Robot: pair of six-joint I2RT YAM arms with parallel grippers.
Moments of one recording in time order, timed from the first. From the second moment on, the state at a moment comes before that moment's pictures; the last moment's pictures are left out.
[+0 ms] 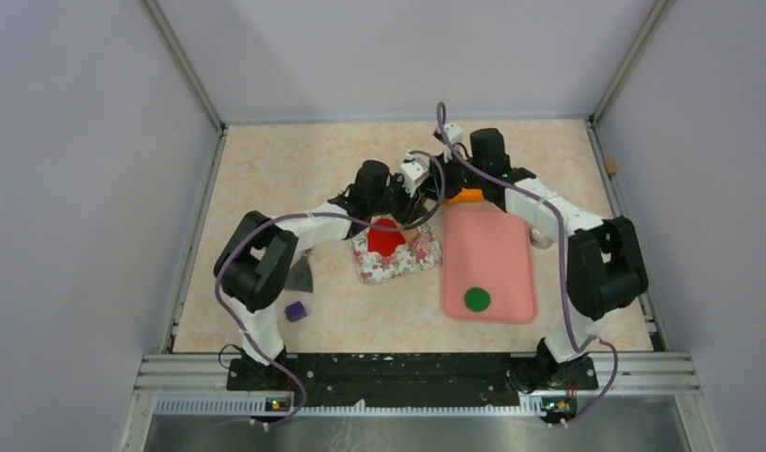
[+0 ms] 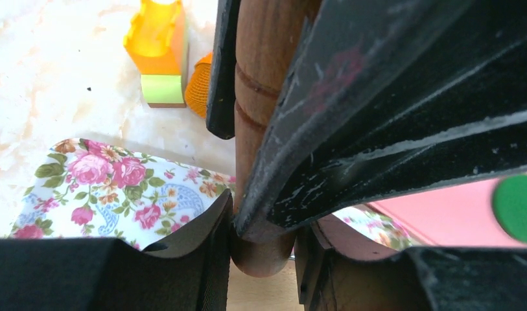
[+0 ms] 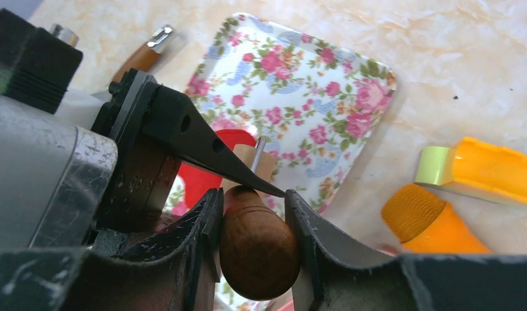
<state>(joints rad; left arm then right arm) -0.59 1.89 1.16 0.28 0.42 0.08 0.39 1.74 1.26 -0.13 -0.57 0.01</state>
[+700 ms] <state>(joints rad) -0.58 1.69 0.83 0.40 0.45 0.16 0.58 1.62 1.04 0.06 -0.43 0.11</state>
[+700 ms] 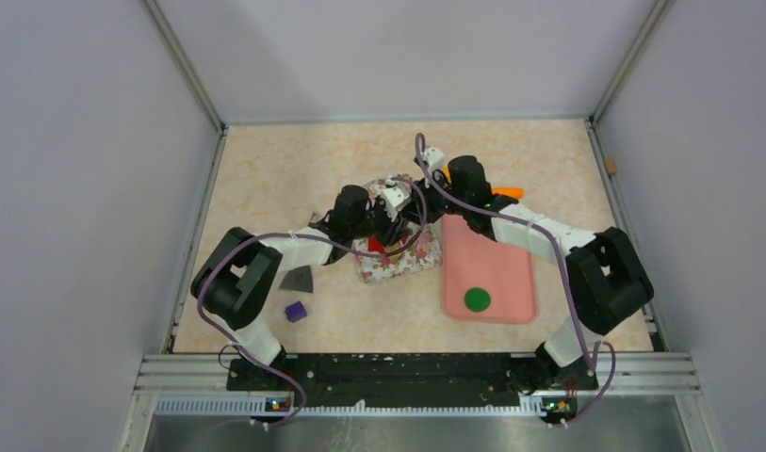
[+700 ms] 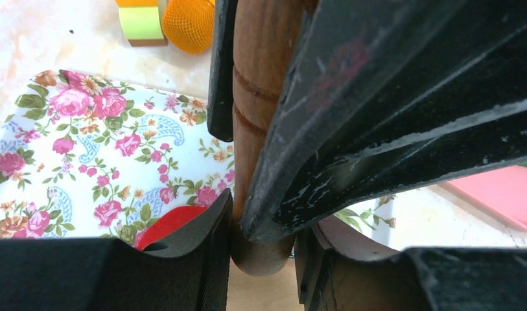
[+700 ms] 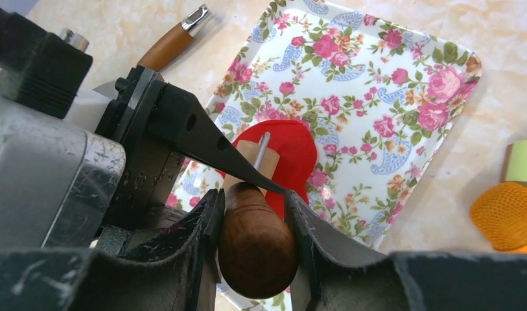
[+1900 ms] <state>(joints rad) -0.57 1.98 1.13 0.52 0.58 0.07 0.44 1.62 1.06 0.08 -0.37 0.02</state>
